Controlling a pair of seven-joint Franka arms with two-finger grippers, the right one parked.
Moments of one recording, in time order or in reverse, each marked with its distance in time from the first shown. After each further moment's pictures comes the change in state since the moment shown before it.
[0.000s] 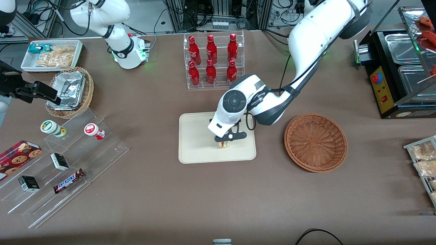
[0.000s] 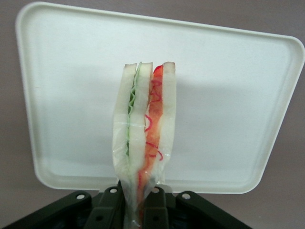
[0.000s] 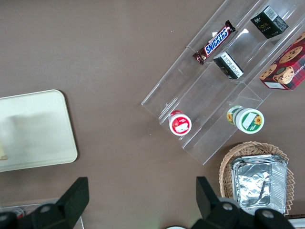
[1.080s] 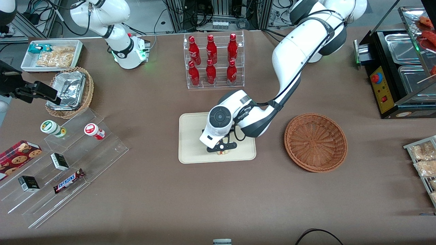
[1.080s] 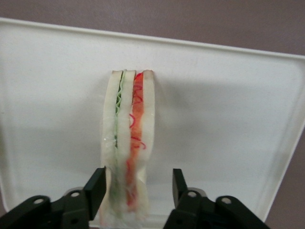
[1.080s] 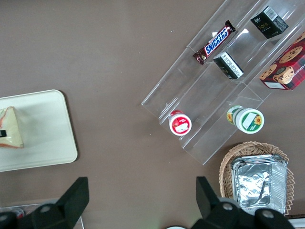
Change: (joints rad) arm -0.141 0.151 0.111 0.255 0.025 -0.099 -0.004
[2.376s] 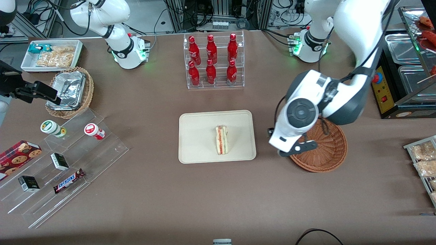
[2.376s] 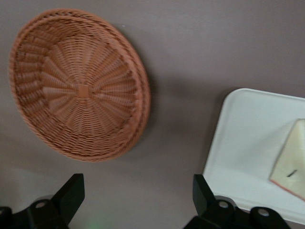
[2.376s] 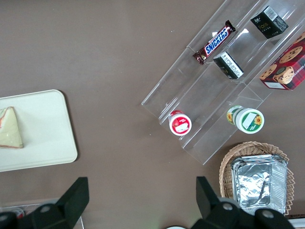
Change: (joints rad) arm 0.392 -0.461 0.013 -0.337 -0.002 -0.290 0.263
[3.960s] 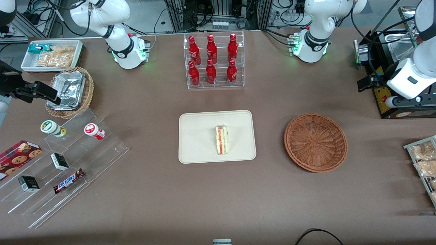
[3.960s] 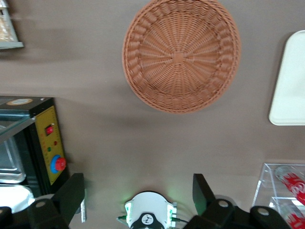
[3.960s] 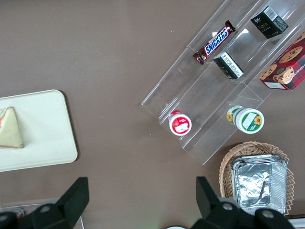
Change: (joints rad) arm 0.030 -0.497 0.469 -0.189 -0.225 -0.221 0.694
